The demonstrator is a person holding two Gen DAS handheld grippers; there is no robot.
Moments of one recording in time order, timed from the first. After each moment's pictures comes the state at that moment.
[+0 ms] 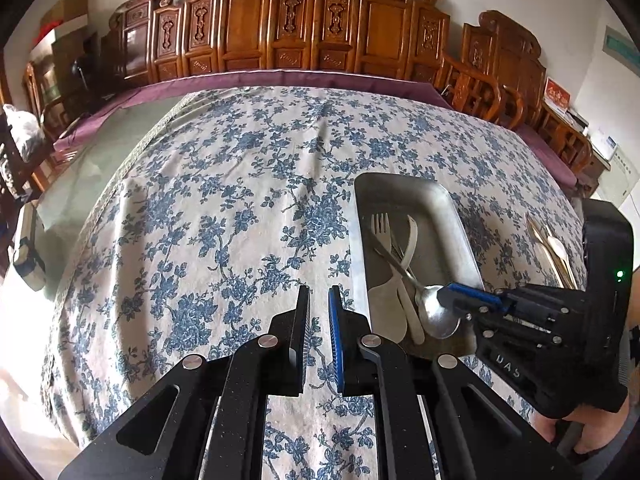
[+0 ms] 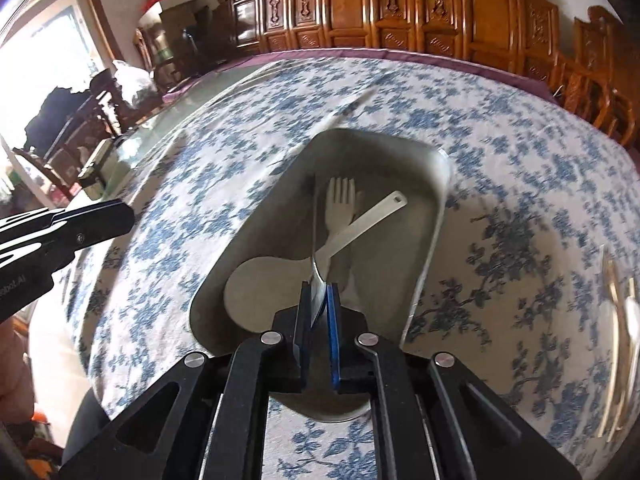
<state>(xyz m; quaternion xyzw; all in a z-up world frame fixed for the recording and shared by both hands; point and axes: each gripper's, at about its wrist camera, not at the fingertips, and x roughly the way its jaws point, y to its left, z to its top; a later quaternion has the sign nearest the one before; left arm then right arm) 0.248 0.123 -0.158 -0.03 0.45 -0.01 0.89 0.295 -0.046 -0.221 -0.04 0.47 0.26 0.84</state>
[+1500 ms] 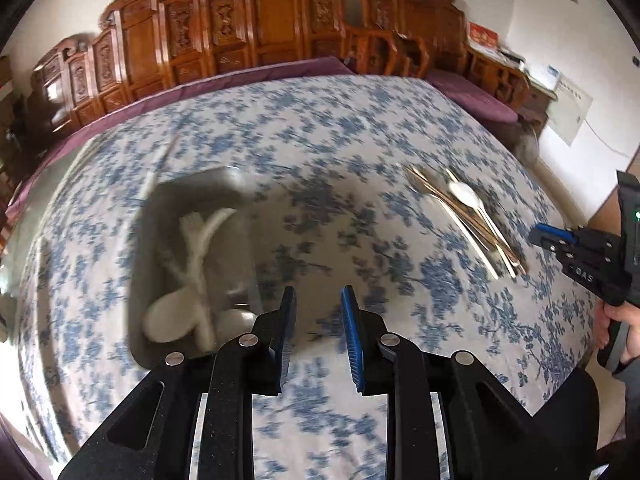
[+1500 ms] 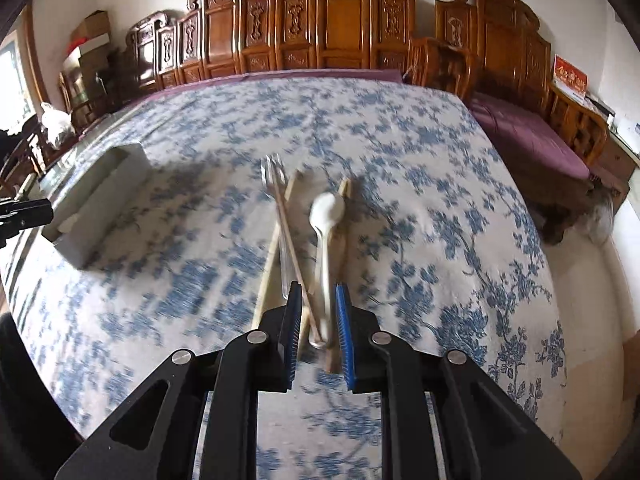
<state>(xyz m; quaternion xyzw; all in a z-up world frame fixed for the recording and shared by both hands) 0.248 -0.084 -0.171 0.05 0.46 -0.12 0.88 0.256 -0.385 -0.223 -0.03 0.44 0.11 0.89</state>
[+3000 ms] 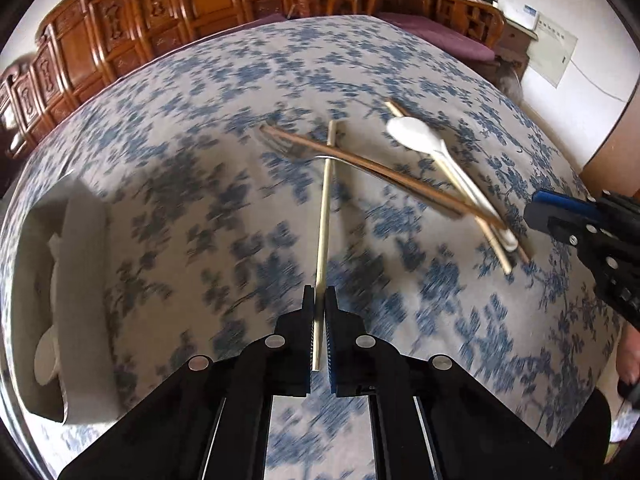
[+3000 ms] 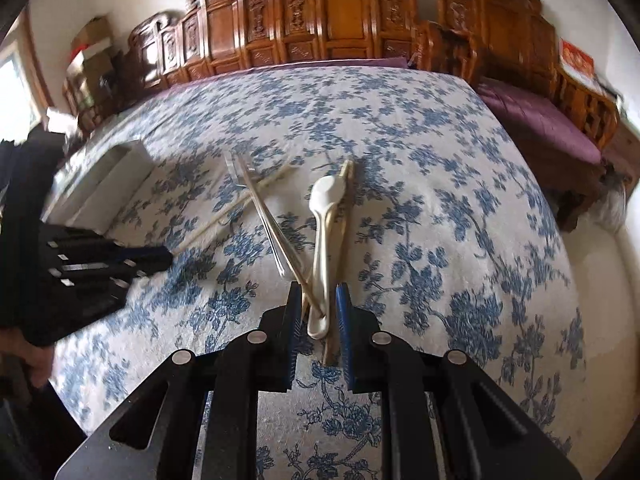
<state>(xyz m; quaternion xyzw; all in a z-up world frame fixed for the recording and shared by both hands) 0.285 -0.187 -0.245 0.10 0.51 -0.15 0.84 0.257 -0.386 -0.234 -0.02 0.44 0.14 0.89</state>
